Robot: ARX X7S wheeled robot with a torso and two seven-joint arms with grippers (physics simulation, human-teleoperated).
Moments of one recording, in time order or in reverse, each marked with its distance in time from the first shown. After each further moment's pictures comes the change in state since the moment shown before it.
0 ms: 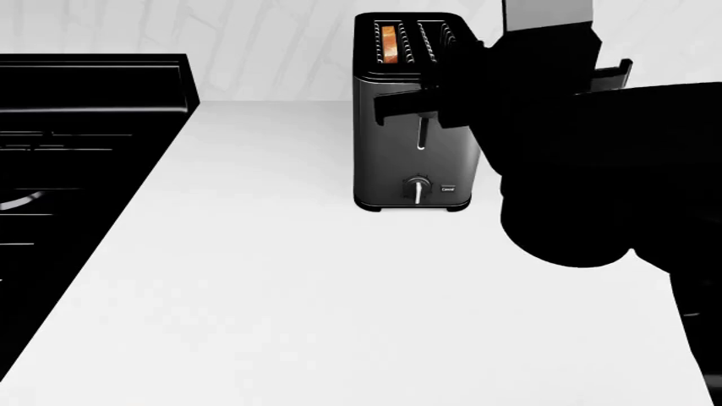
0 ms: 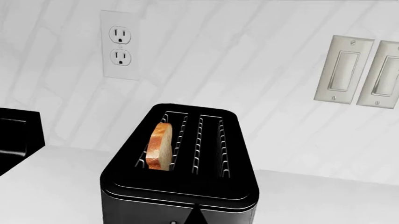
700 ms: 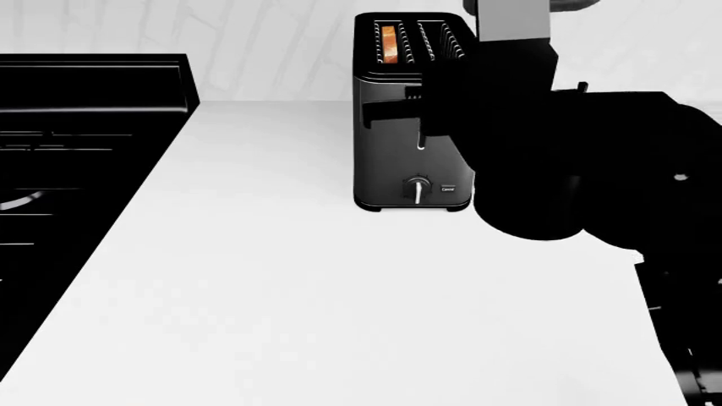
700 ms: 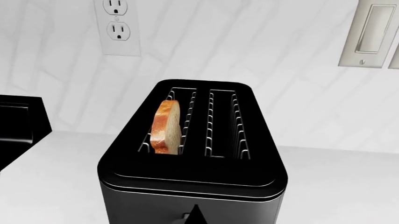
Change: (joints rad) left arm 0.012 -0.006 0.006 -0.004 0.003 0.018 -0.009; right arm -0.037 -0.045 -0.027 0.130 -0.055 -0.053 -0.092
